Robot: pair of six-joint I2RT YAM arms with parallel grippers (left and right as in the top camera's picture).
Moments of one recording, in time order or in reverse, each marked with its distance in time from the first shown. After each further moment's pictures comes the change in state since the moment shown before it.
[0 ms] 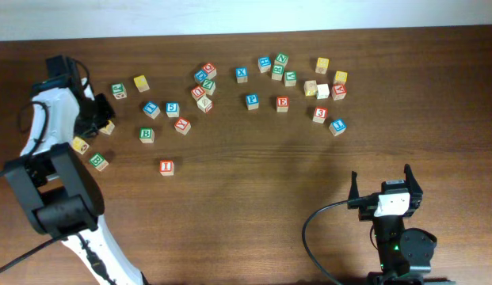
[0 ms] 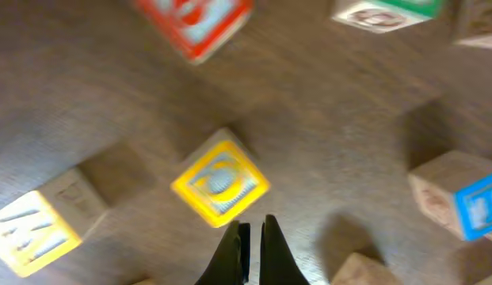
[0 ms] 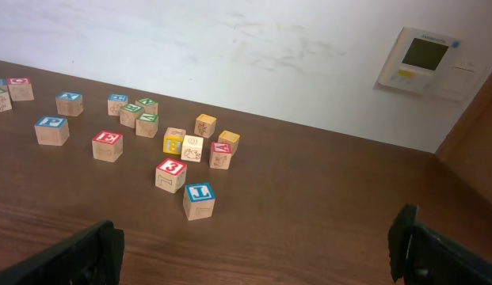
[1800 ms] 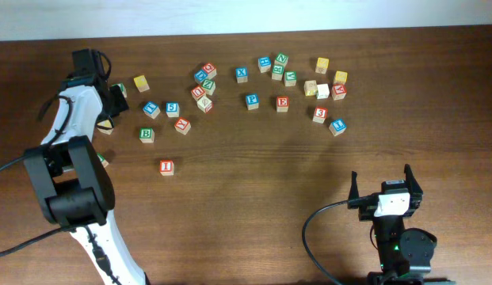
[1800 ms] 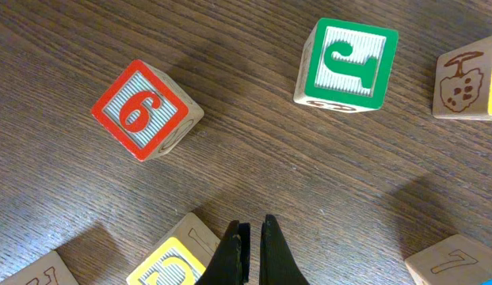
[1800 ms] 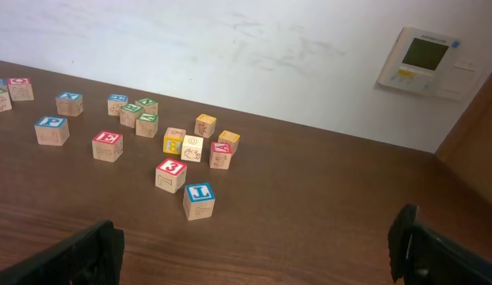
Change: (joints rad) left arm -0.089 0.043 -0.021 0.190 -0.183 0.000; right arm 0.000 0.000 0.000 0.000 0.000 0.000
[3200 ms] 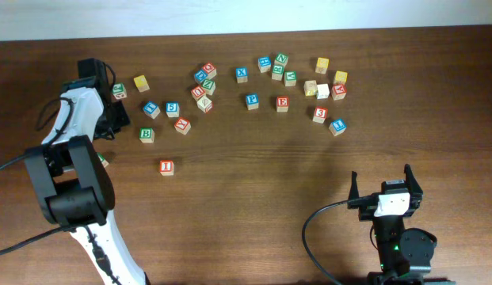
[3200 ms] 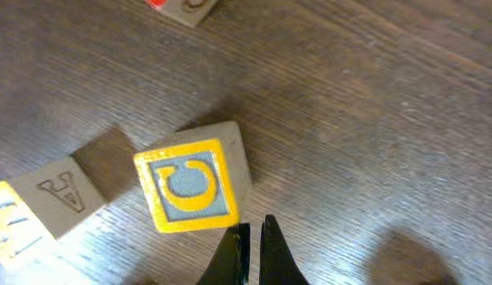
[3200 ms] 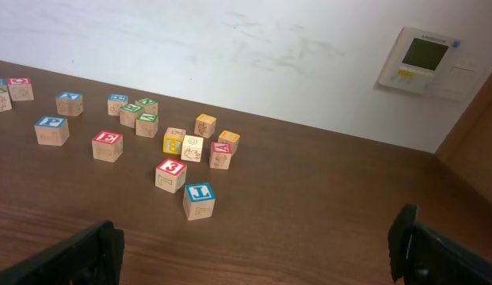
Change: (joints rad) left arm 0.000 0.000 -0.024 -0.183 -0.056 0.000; right arm 0.000 0.000 0.000 0.000 0.000 0.000
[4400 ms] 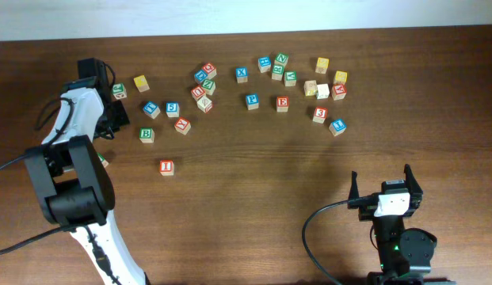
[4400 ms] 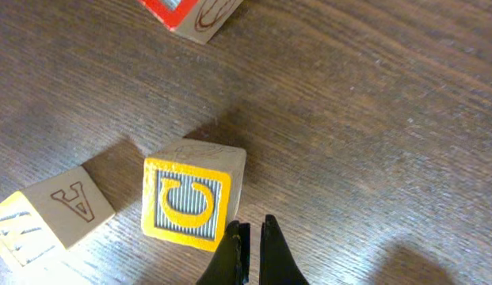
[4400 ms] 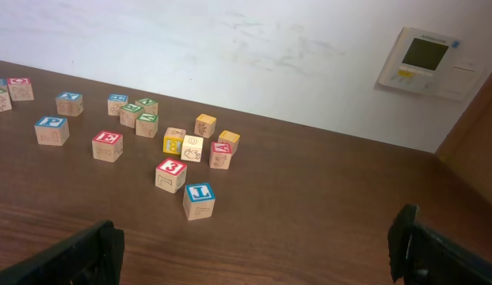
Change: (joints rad) left arm 0.000 0.000 -0.004 0.024 -0.019 0.000; right arm 0.000 0.000 0.000 0.000 0.000 0.000
